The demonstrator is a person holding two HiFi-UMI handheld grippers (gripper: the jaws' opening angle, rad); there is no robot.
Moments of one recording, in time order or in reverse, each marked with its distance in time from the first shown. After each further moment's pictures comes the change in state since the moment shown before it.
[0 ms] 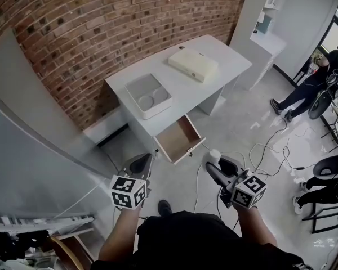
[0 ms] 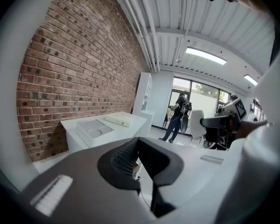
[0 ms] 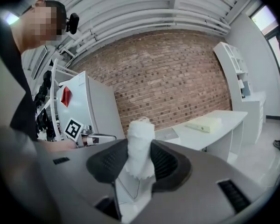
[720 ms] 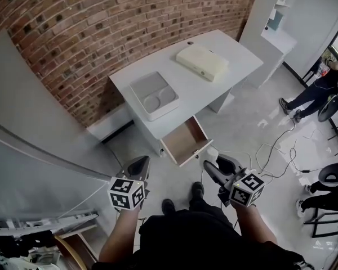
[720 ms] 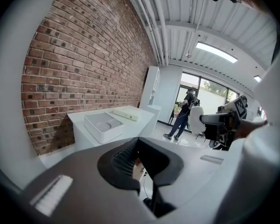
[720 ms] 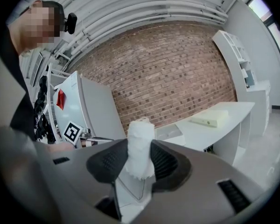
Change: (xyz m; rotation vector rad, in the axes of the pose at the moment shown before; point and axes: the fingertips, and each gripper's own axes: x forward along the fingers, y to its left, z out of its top) left arm 0.021 0.049 -0.012 -0.059 0.077 0.065; right arm 0.061 -0.028 -0.001 0.063 0.034 0.050
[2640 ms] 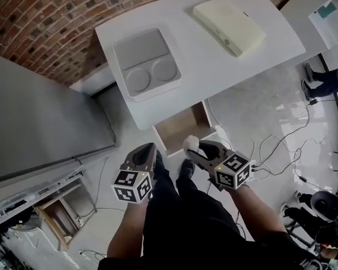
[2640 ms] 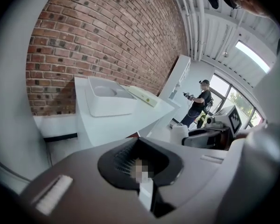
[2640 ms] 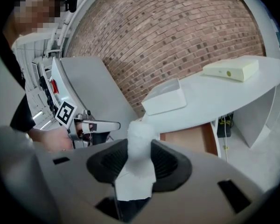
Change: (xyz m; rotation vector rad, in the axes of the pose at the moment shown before) left arm 0.191 0.026 -0.082 -0.304 0.126 0.171; right arm 0.141 -0.163 -0.132 0.095 0.452 0.295
